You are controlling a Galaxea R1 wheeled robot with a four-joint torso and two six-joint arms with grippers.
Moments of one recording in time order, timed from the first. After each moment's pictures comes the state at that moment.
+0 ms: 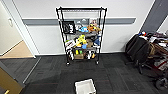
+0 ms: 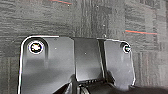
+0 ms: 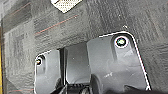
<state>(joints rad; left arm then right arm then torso) 1.24 2.81 -2.35 -0.10 -0.02 -0.01 -1.30 2.76 -2.32 -0.11 0.12 0.24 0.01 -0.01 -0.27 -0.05</state>
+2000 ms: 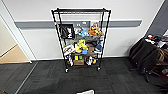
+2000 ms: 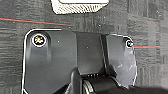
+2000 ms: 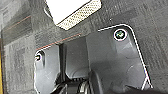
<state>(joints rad) 1.26 2.81 -2.36 -0.10 -0.02 0.00 -1.34 2.77 -2.33 -0.11 0.15 0.23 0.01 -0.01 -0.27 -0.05</state>
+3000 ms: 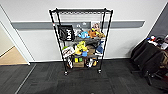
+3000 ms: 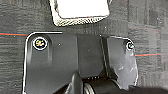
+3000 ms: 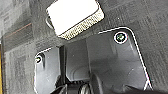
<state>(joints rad) 1.26 2.81 -2.36 -0.10 -0.02 0.00 -1.33 2.77 -2.33 -0.11 0.15 0.24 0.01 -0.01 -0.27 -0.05</state>
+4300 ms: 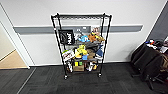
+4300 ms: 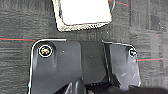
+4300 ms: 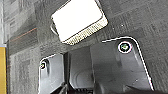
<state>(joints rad) 1.27 2.78 -2.35 -0.13 -0.01 -0.02 -1.32 2.73 -2.27 -0.10 0.13 0.24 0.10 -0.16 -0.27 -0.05</state>
